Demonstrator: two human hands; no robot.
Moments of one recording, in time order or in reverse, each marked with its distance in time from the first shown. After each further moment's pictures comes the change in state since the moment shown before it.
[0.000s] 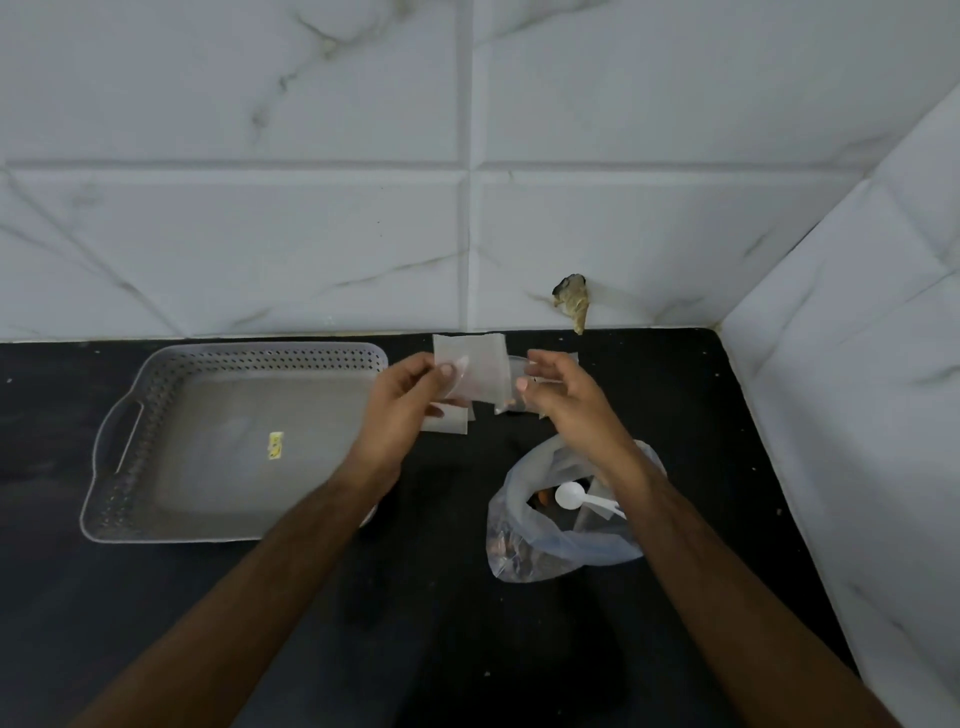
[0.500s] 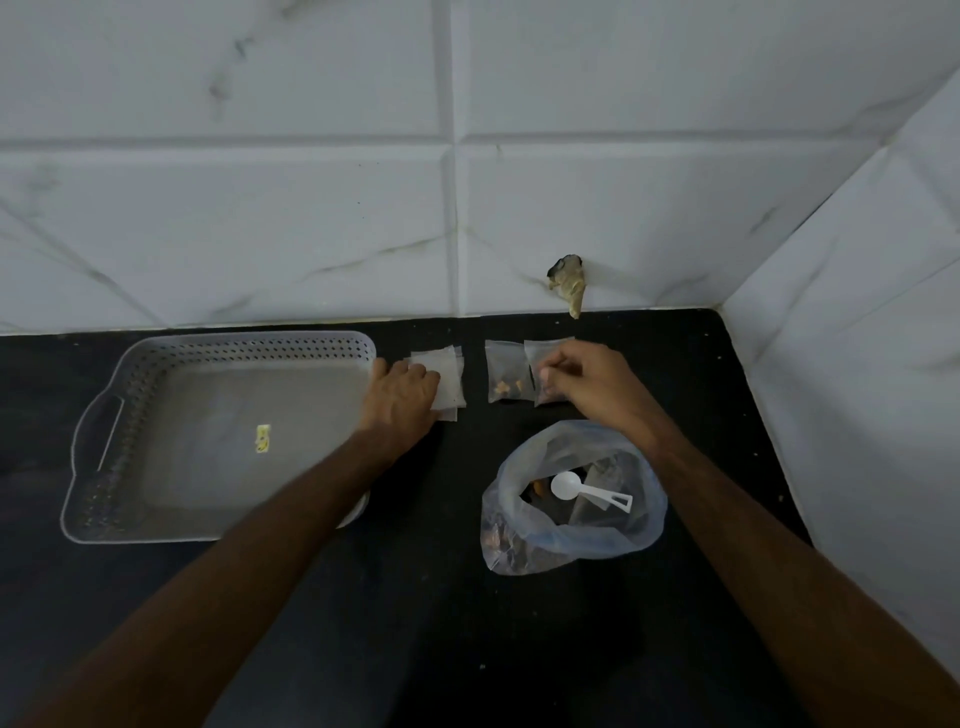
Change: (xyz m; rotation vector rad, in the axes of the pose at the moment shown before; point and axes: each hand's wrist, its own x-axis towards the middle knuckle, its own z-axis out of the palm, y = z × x) left_hand 0.066 -0.071 -0.002 1.752 -0.249 0.163; right_hand 0.035 0.020 -0.041 -0.450 -0.049 -0.076
